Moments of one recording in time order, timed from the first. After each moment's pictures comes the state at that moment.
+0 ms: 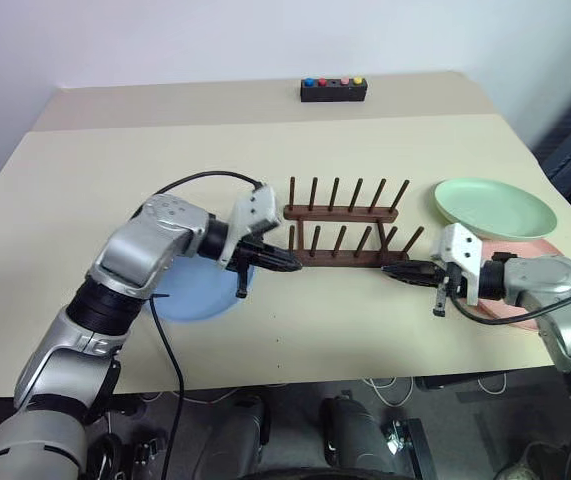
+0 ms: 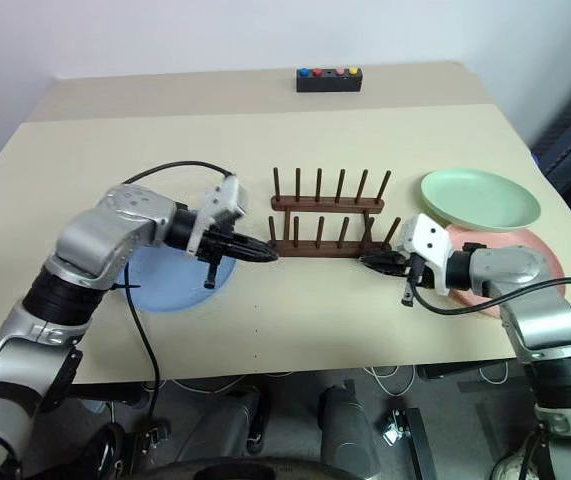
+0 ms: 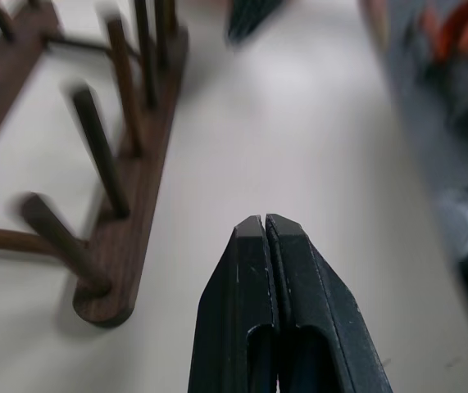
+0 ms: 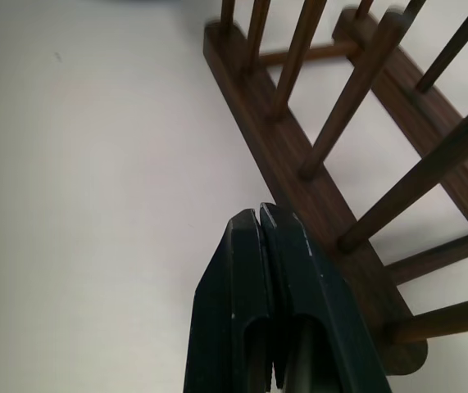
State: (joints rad) left arm -0.77 0.57 -0.42 -0.06 -0.25 0.68 -1.21; right arm -0.27 -0.85 0.03 -0.07 0.27 0.21 1.11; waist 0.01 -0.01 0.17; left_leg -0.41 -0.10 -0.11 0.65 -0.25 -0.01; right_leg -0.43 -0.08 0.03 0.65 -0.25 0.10
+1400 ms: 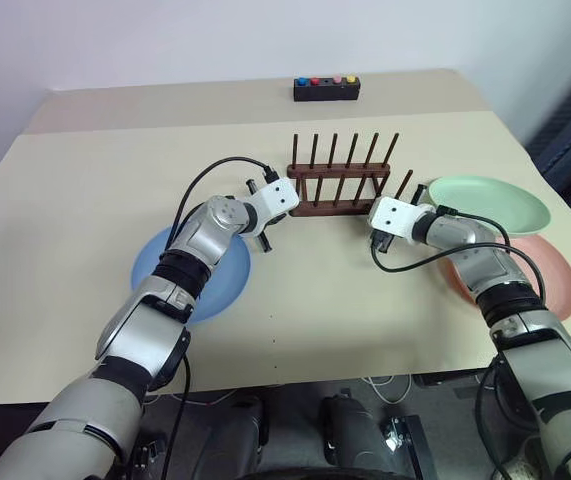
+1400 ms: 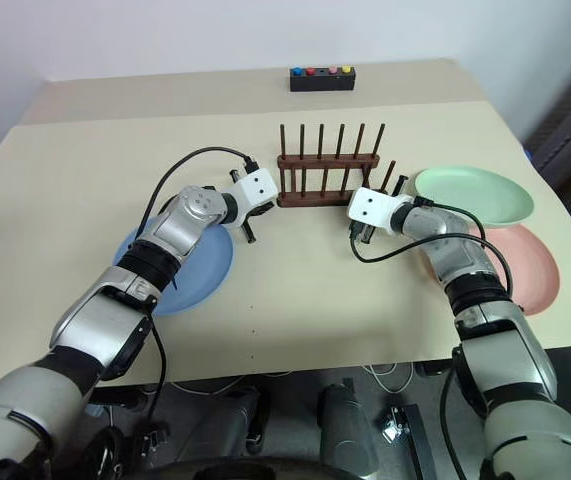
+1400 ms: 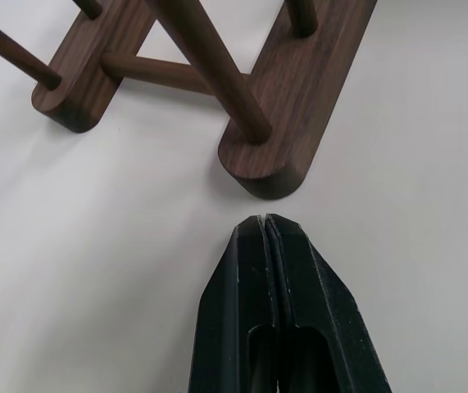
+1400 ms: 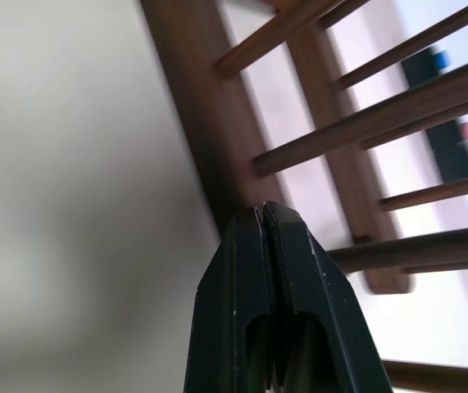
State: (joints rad) left arm -0.99 0.27 -0.39 0.78 0.19 0.18 -0.65; right arm -0.77 -0.60 0.24 0.77 -0.33 -0.39 0.54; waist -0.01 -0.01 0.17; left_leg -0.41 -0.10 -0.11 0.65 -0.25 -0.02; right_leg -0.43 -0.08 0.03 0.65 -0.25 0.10
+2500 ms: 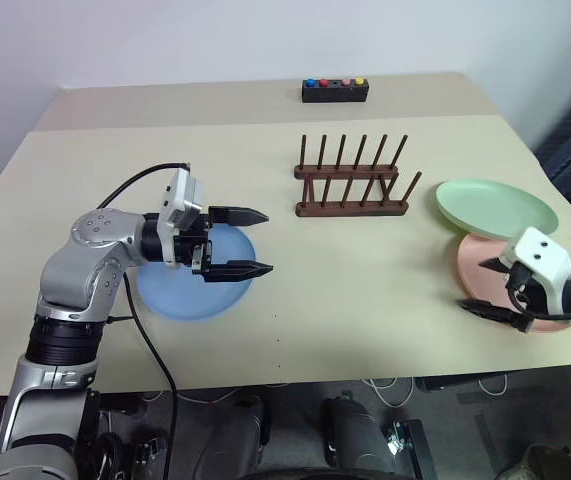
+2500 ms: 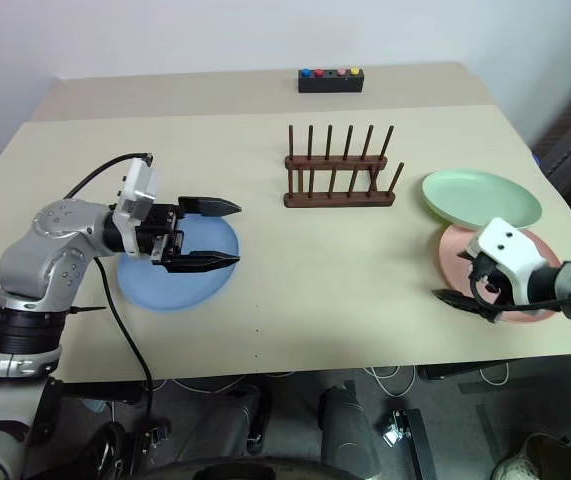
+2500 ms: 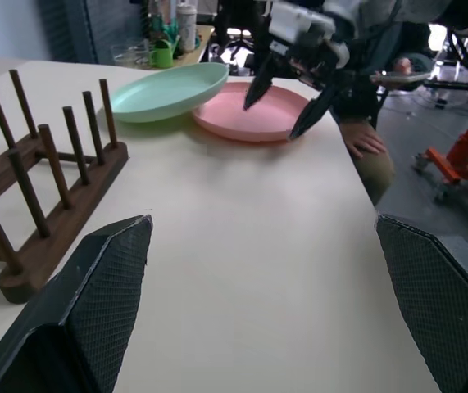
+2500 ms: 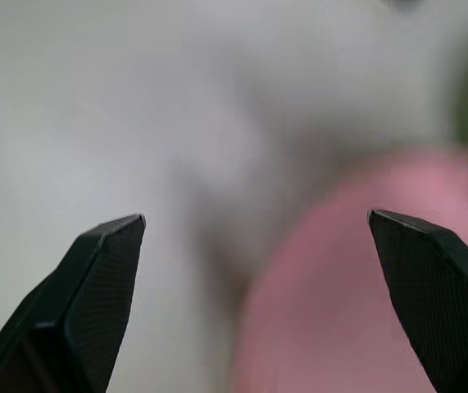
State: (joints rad) left arm -0.53 0.62 0.01 -0.11 -0.54 0.48 -1.35; right arm 0.08 -1.11 -0.29 -0.21 0.28 0.62 0.98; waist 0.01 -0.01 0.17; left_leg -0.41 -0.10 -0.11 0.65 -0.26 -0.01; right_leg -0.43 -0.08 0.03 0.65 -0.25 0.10
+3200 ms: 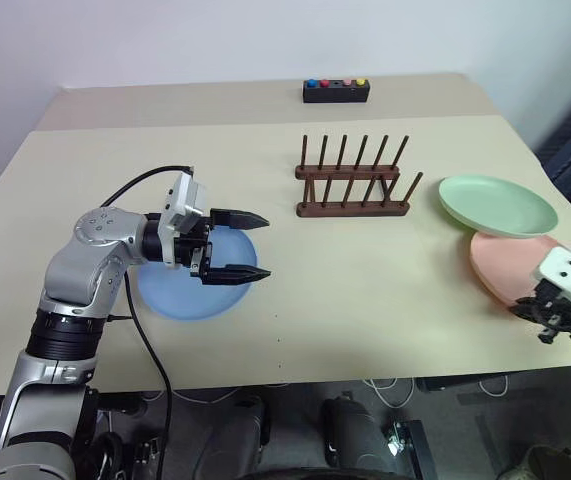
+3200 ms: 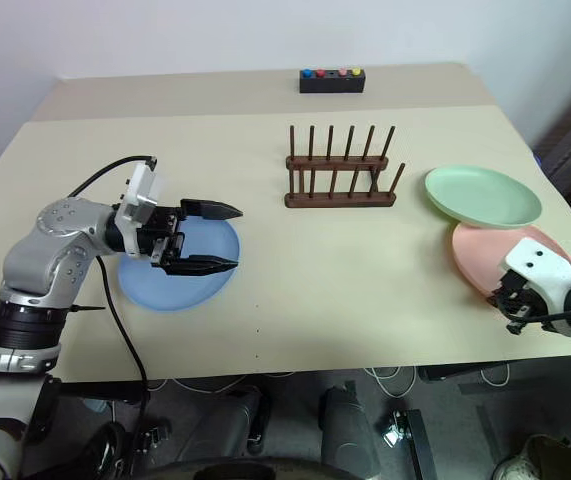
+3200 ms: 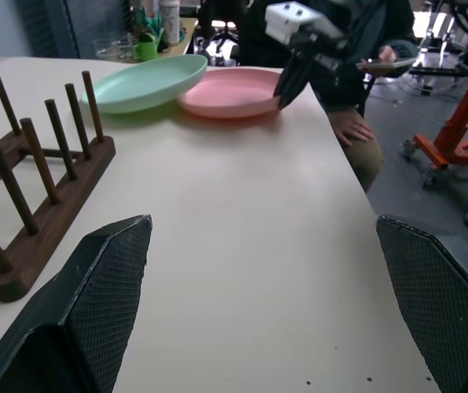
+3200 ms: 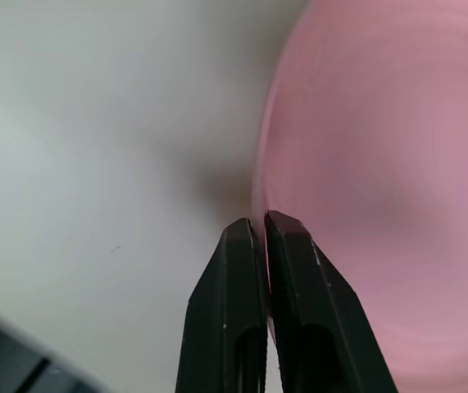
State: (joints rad) left arm -0.56 0.63 -0.03 -0.04 -0.52 0.42 -1.37; right arm 0.21 -1.23 -0.44 -0.18 0.26 0.72 1.12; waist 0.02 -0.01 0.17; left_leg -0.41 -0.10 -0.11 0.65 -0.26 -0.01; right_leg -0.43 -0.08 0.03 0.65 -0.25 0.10
